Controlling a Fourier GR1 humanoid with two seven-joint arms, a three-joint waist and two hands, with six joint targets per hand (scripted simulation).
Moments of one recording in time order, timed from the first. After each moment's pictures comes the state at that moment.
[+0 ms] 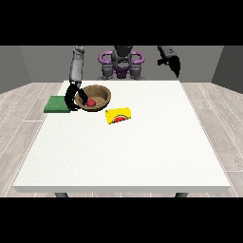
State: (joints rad) left arm -0.41 0.13 -0.03 -1.33 -0.06 0.02 -0.20; right arm -0.50 -0.33 -0.25 -0.57 0.03 -0.34 -0.25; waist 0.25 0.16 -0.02
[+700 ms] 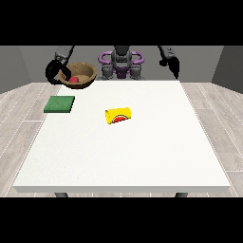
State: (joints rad) left arm -0.29 0.17 0.09 -1.16 -0.02 0.02 -0.27; right arm -0.60 -0.40 -0.15 -0.72 0.08 -0.23 0.23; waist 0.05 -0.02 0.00
